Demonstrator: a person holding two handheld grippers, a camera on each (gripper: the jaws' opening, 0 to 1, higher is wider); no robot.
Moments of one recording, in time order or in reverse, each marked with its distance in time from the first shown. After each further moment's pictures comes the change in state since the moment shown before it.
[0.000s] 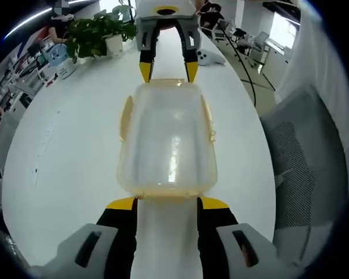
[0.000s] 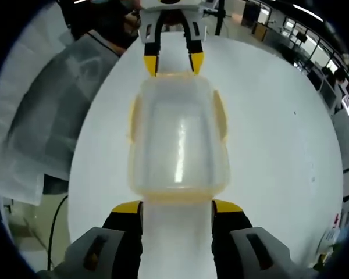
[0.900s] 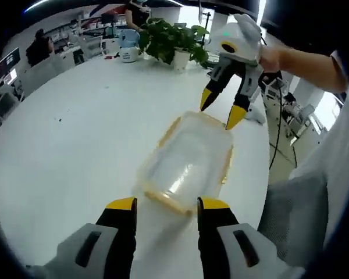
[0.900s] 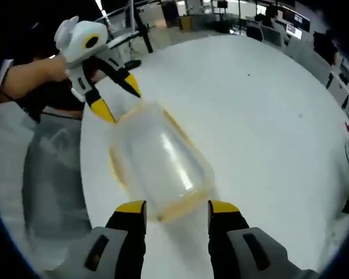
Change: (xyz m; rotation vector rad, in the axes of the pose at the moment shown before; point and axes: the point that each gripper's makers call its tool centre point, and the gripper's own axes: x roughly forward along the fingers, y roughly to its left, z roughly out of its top) left arm -0.024 0.012 0.013 -0.629 -0.202 0.144; right arm -0.014 -0.010 0.017 0.576 -0.157 -0.078
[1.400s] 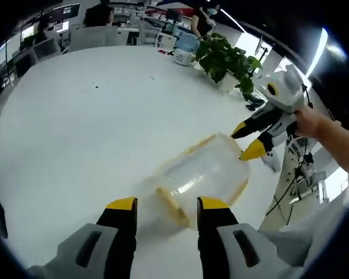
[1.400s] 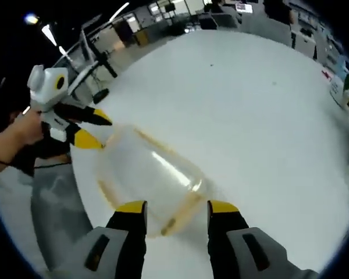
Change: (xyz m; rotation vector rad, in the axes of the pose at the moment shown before) left arm -0.001 0.013 -0.003 -0.376 -0.061 0.103; right arm 0.005 -0.012 0.002 0.364 -0.084 -0.039
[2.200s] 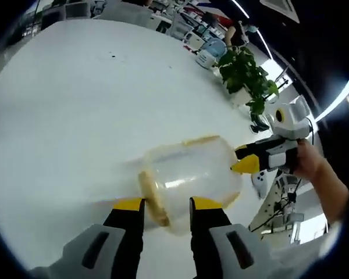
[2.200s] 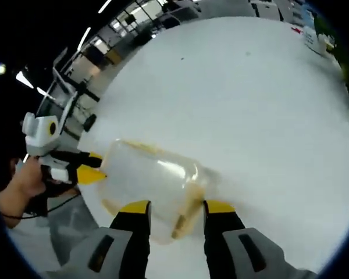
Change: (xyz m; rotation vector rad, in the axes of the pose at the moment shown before) left arm 0.016 -0.020 -0.017 -0.222 0.039 -0.041; right arm 0.008 0.005 -0.006 0.262 -0.020 0.023
